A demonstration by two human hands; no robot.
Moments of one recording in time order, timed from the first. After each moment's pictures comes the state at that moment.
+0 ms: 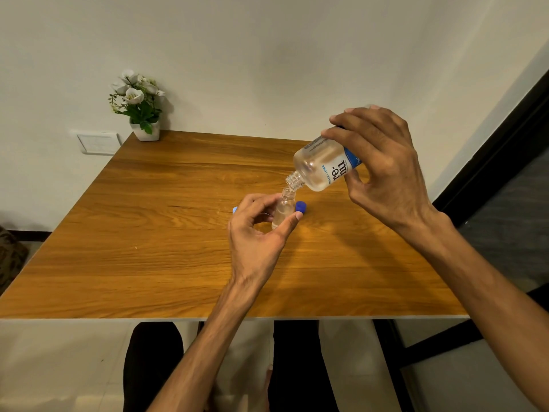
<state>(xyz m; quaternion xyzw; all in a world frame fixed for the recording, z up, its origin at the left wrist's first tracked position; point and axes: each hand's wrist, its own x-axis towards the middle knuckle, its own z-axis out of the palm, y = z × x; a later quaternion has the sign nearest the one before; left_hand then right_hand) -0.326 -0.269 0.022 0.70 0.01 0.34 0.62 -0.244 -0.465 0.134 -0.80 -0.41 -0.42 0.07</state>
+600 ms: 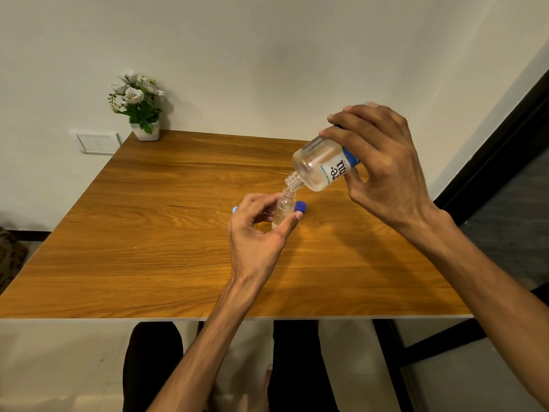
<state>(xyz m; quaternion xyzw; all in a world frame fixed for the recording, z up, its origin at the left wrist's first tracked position) -0.326 -0.269 0.022 0.71 0.01 0.34 0.62 -0.244 -0.464 0.138 -0.80 -0.42 -0.43 0.06</state>
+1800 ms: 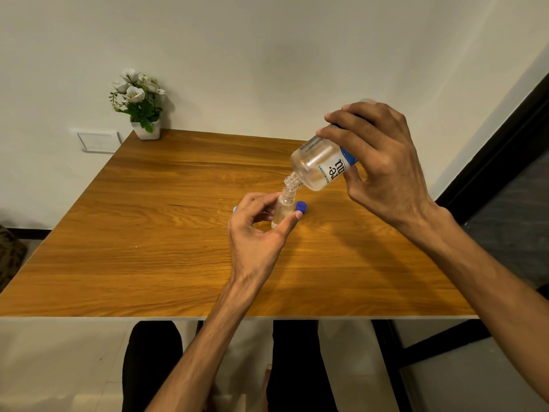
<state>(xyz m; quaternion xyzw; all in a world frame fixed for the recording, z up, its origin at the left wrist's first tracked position) -0.327 -0.266 0.023 0.71 0.00 0.34 0.62 -0.243 -0.458 0.143 -0.79 -0.42 -0.44 0.04</state>
